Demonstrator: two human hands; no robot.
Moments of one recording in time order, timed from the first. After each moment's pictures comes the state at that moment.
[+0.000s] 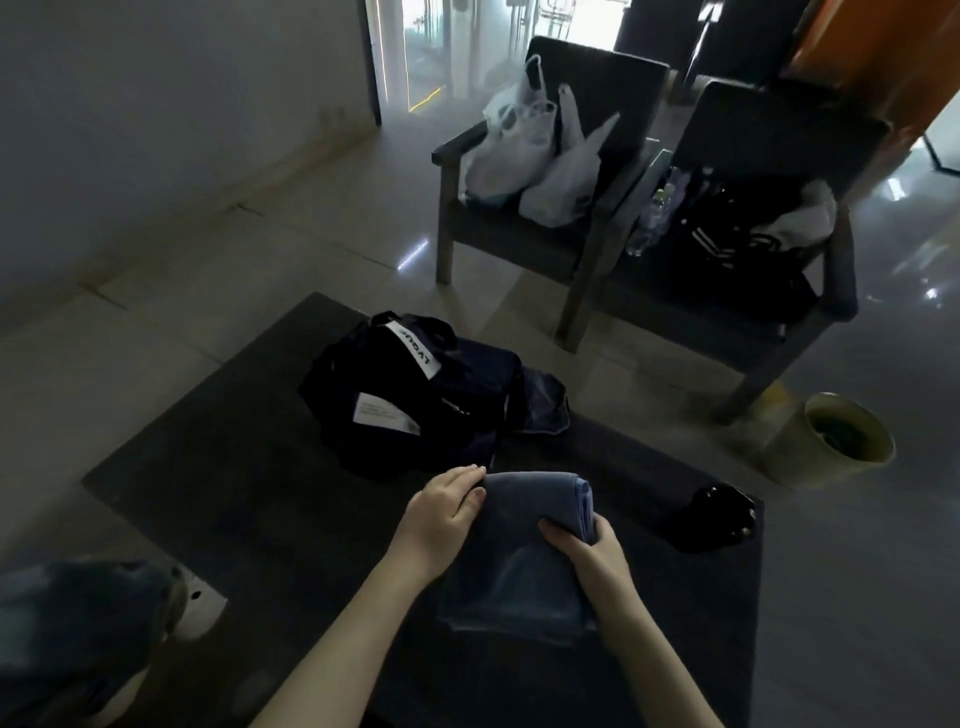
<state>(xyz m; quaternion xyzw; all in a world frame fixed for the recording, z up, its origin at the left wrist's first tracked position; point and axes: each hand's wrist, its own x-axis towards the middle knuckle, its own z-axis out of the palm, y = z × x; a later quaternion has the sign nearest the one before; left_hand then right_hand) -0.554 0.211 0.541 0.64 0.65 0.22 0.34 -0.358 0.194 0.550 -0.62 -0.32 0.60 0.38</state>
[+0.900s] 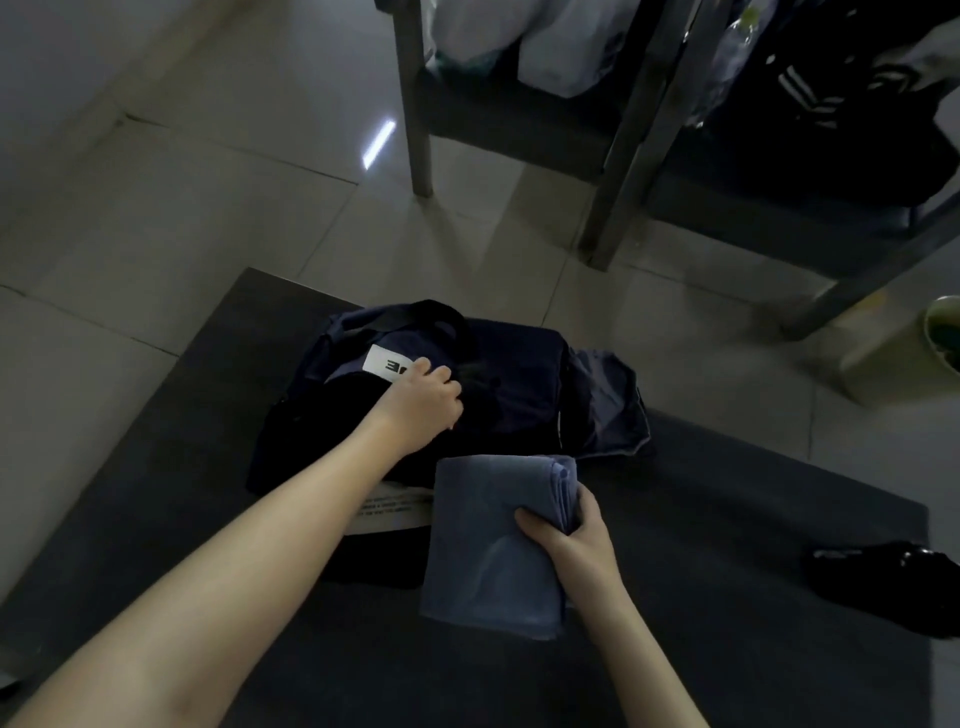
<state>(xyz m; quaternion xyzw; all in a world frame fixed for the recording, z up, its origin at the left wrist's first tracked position) -0.668 0.548 0.433 0.89 0.36 -0.27 -0.09 -0.474 0.401 0.432 -0.66 -0.26 0.61 0.35</state>
